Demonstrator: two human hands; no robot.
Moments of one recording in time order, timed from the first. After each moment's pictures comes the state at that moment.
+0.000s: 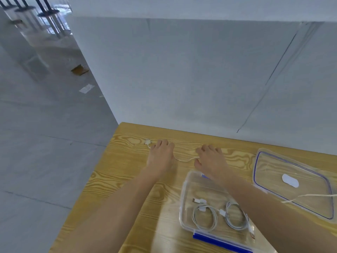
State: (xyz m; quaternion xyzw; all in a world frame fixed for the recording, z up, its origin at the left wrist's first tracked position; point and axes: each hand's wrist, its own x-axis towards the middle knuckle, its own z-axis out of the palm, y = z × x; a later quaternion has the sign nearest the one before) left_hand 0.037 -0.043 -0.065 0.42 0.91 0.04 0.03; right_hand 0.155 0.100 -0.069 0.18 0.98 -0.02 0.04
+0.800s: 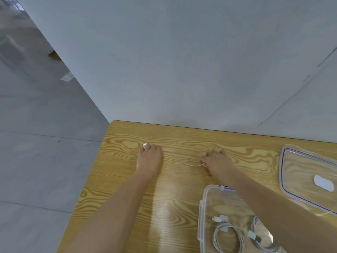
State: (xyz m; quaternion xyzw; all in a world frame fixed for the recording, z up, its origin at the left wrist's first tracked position) left_hand -0.058 -0.049 -0.157 0.40 0.91 -0.07 0.09; right_hand 0.093 0.129 -0.147 0.14 0.97 0.01 0.21
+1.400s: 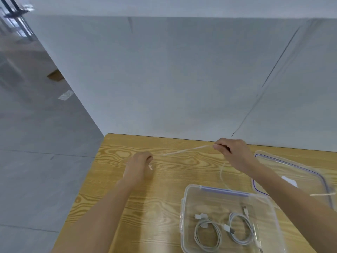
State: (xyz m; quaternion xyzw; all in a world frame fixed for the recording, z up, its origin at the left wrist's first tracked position) left_hand -0.037 -0.063 -0.102 0.38 0.89 0.22 0.10; right_hand 0.171 0.172 -0.026 0.25 0.91 -0.31 -0.10
